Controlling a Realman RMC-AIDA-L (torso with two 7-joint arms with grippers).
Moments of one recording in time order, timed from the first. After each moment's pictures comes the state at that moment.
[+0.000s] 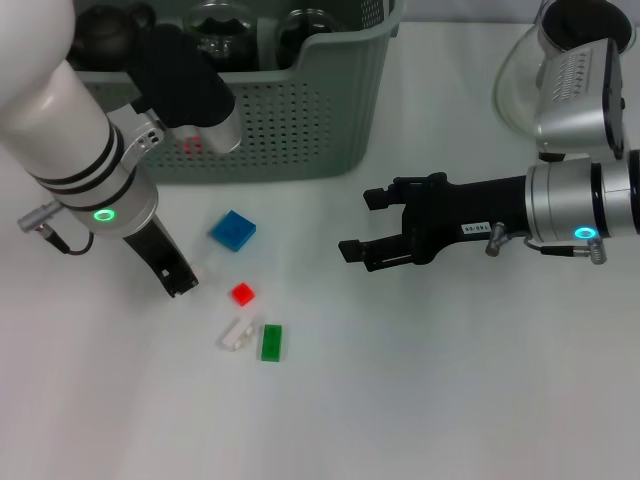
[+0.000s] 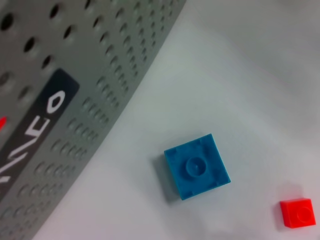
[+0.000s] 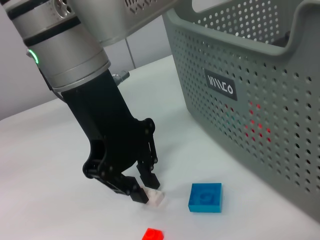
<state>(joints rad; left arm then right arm) -0.57 -2.16 1.43 1.23 2.86 1.52 -2.43 0.72 2.09 -1.19 -0.48 -1.84 -1.22 1.48</state>
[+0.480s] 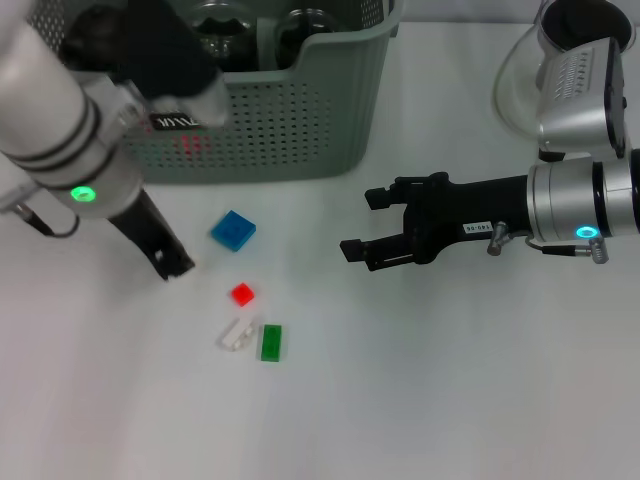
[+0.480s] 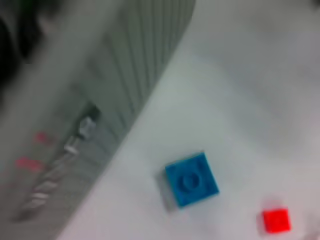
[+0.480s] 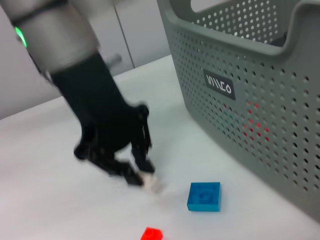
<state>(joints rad) -0.55 -2.17 1.38 1.37 2.85 1.62 -2.41 0.72 2.09 -1.19 -0.48 -1.84 -1.22 1.49</state>
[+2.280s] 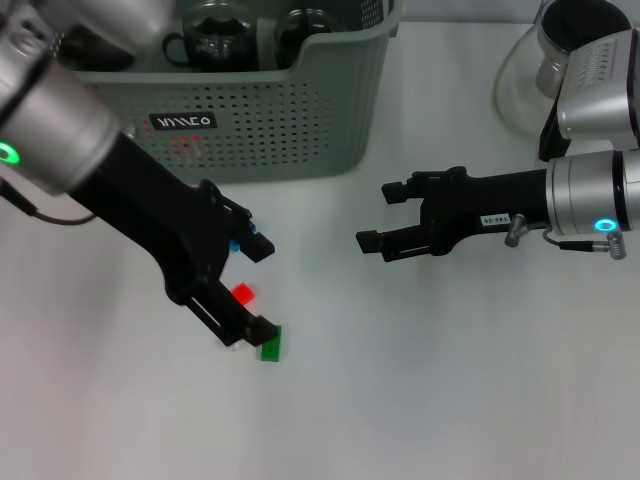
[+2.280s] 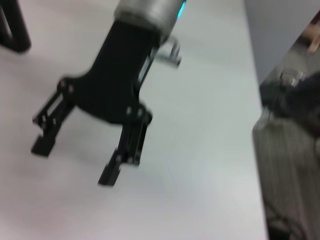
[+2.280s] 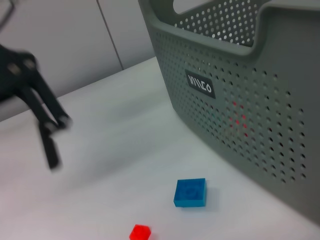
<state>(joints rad) -0.62 -2.08 1.10 1.41 2.29 2.04 -2.04 0.72 2.07 -1.18 -0.48 -1.84 -1.24 1.52</state>
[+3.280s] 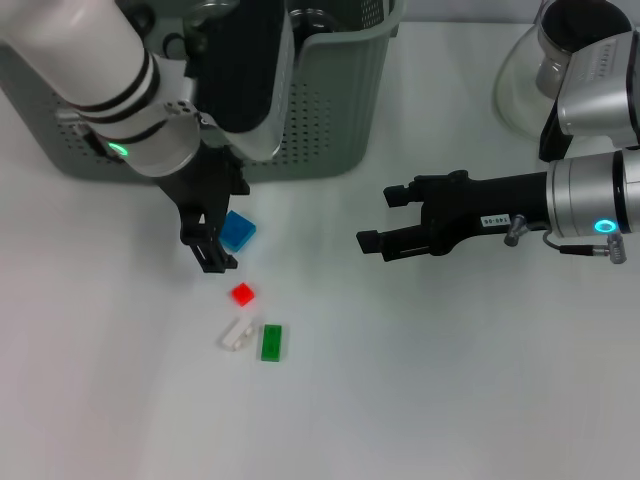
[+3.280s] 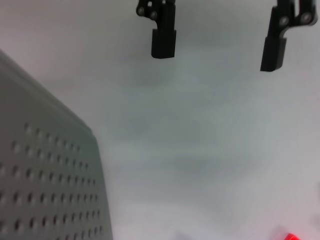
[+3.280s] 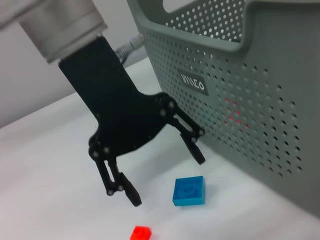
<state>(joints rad) -0.74 -2.16 1.31 1.17 2.79 1.54 -1.73 0.72 2.06 -1.18 -0.47 -1.84 -1.23 1.56</state>
